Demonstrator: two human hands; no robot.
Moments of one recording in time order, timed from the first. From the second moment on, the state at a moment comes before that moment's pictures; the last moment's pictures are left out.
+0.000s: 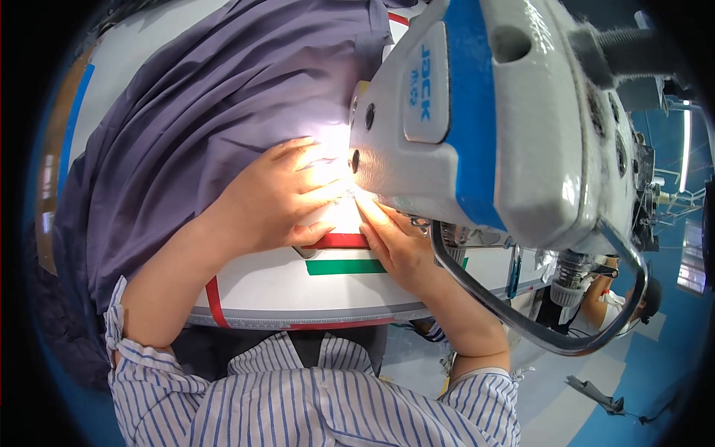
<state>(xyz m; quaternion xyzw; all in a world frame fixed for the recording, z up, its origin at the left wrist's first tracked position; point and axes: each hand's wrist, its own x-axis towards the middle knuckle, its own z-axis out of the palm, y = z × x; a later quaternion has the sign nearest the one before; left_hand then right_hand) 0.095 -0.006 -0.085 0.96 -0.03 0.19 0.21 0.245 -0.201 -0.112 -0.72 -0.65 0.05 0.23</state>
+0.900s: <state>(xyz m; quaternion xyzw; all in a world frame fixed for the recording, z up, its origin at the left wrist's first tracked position) 0.057 0.034 -0.085 0.96 0.11 0.22 0.14 0.378 -0.401 -0.112 -0.88 -0.27 -0.34 0.21</state>
